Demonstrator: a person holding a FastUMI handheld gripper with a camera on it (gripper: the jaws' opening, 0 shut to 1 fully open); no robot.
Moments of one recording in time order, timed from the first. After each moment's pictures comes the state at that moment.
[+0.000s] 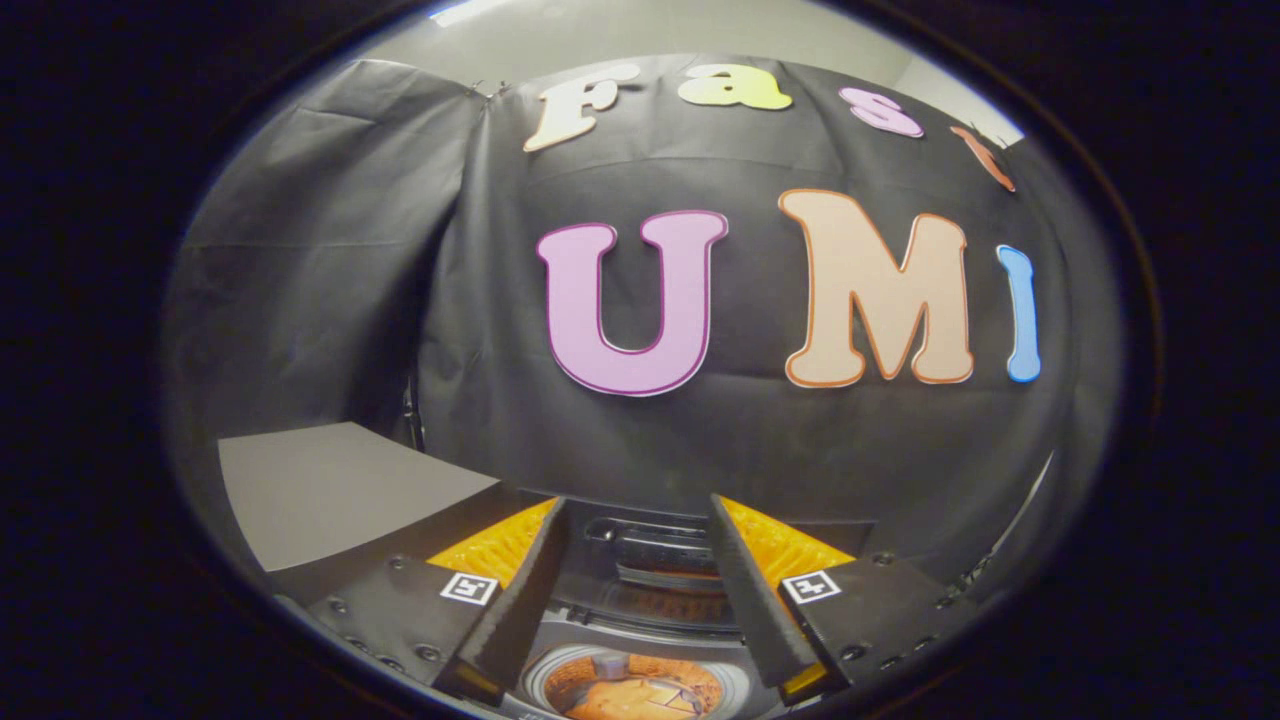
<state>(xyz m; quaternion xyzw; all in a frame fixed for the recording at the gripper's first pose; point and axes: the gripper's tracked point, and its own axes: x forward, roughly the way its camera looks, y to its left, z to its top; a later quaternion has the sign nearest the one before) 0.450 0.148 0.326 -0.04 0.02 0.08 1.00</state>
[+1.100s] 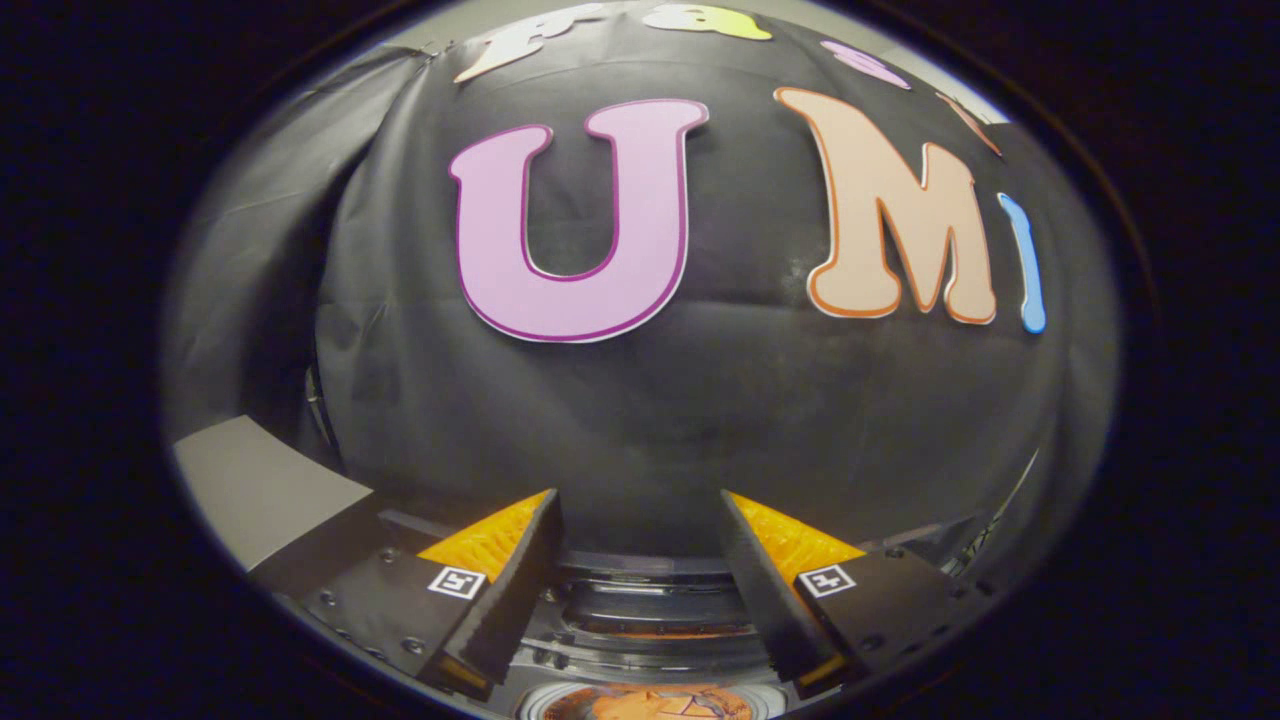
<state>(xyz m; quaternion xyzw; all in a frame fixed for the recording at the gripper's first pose) 0.564 0.150 0.262 -0.02 0.08 0.01 1.00</state>
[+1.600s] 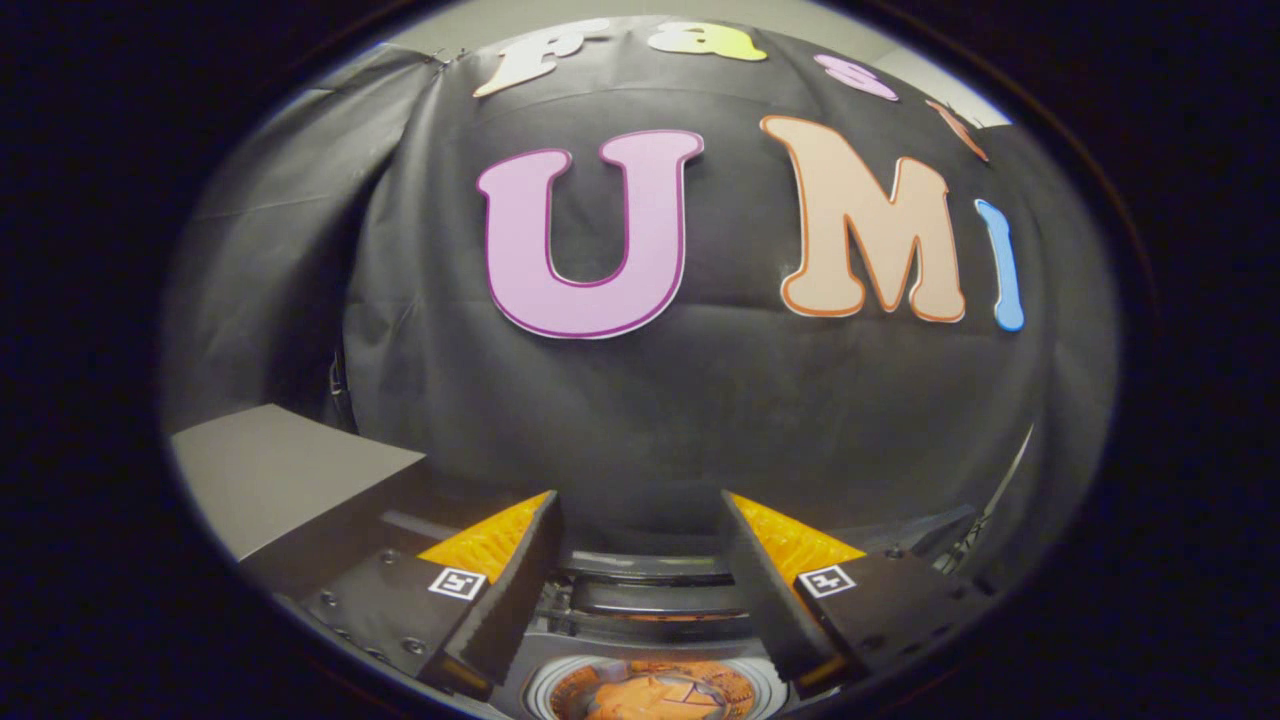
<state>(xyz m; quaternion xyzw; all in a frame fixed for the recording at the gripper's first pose) 0.493 0.153 0.254 -0.02 0.08 0.01 1.00</state>
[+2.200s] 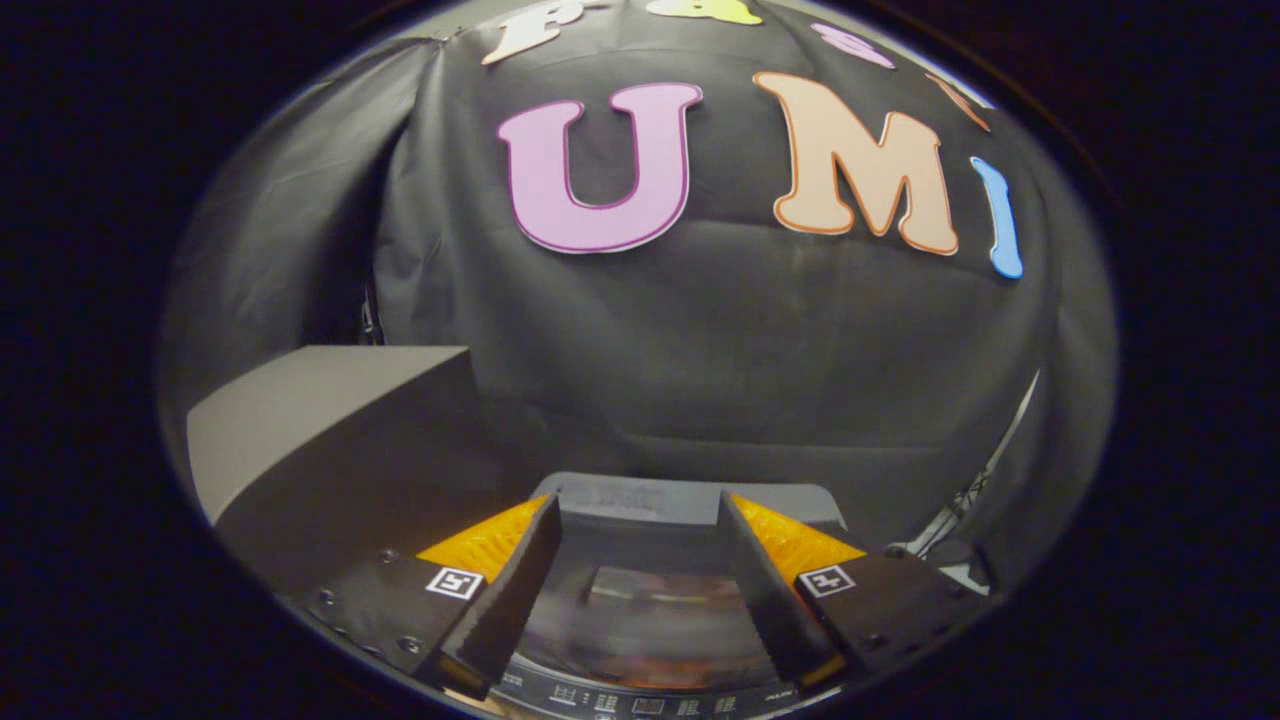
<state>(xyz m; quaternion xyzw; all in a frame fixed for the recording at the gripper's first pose) 0.421 0.147 0.196 -0.02 0.19 0.03 0.98</state>
